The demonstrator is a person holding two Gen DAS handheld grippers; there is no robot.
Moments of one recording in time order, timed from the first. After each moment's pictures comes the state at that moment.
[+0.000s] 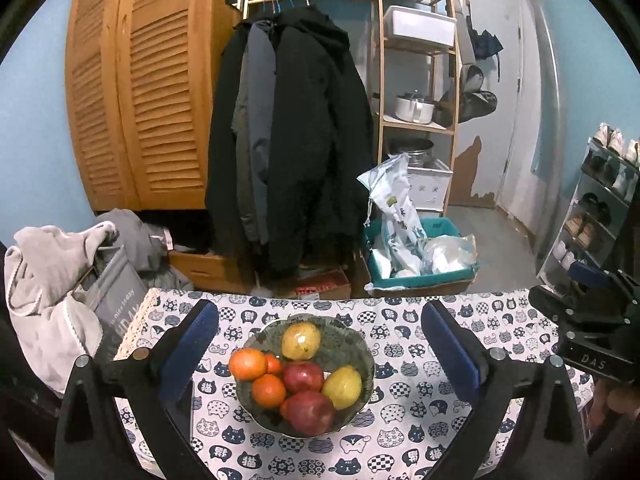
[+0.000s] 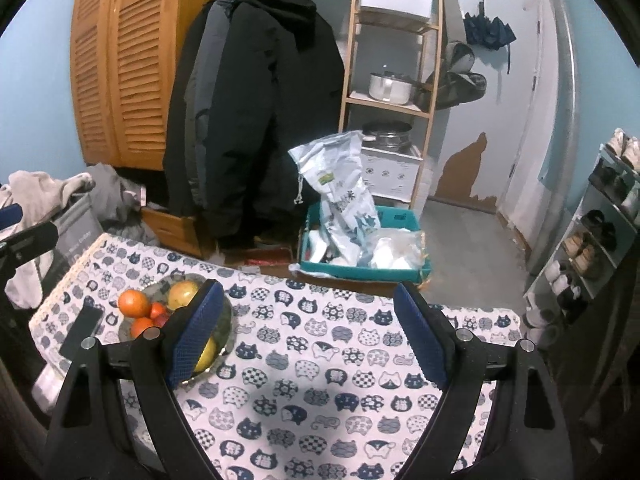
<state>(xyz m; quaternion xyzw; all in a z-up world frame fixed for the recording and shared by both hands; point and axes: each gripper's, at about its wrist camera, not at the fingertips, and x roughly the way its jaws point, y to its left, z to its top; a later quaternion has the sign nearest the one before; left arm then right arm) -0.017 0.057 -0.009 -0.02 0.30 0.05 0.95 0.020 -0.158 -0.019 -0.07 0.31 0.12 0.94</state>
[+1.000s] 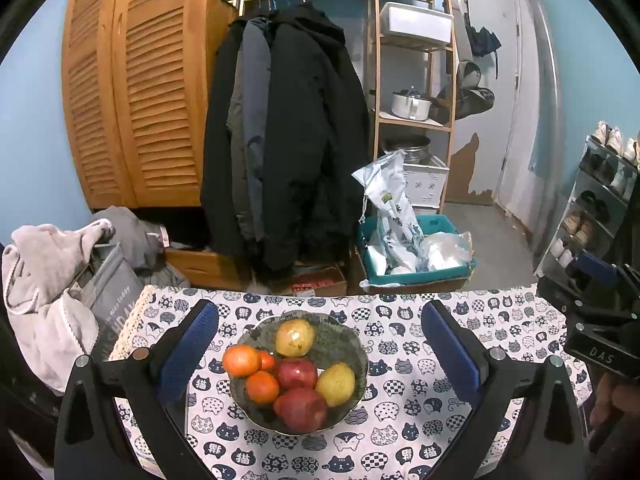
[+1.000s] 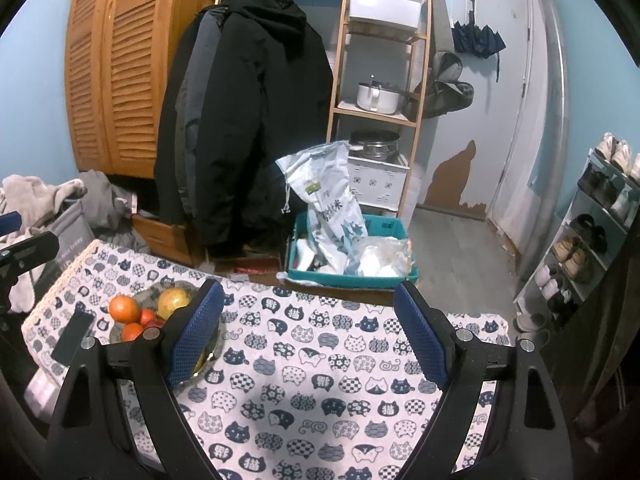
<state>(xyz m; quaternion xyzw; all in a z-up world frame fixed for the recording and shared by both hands) -0.016 0.049 -0.008 -0.02 0.30 0.05 0.95 0.019 -0.167 -0.014 -0.08 0.29 0.10 0.95</state>
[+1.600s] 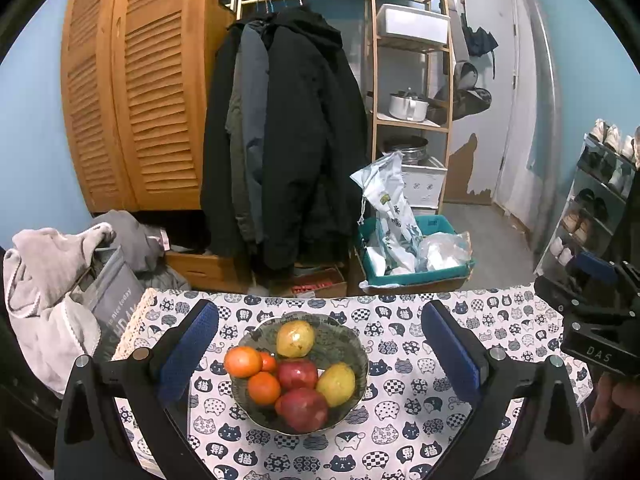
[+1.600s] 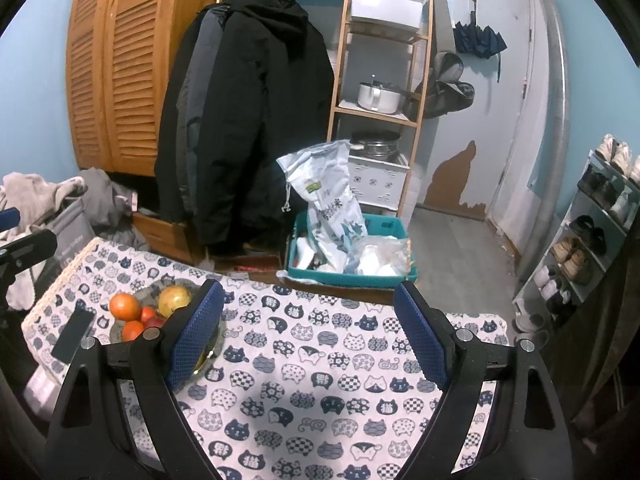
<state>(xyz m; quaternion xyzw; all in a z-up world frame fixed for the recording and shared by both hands) -0.020 0.043 -0.005 -0.01 0.30 0.05 0.95 0.020 -0.169 -0.011 -0.08 0.30 0.11 0.95</state>
